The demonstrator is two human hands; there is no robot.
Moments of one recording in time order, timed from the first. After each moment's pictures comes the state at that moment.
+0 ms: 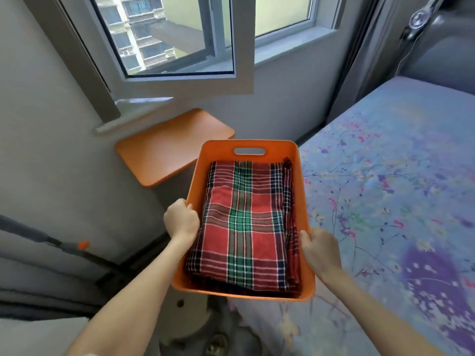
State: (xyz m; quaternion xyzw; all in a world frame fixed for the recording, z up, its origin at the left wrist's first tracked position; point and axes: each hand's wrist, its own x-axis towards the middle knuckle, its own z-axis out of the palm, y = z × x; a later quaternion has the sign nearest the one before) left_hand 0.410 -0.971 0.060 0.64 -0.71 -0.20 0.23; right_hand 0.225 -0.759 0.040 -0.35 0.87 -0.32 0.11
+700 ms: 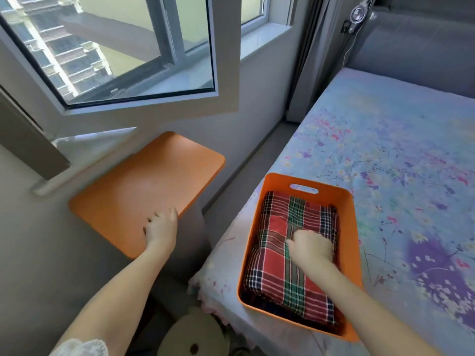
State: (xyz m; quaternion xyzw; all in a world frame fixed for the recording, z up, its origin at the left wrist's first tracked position) left_hand 0.384 -1.206 0.012 0.39 -0.90 0.12 -0.15; right_hand 0.227 -0.937 0.059 -0.24 0.95 0.08 0.17
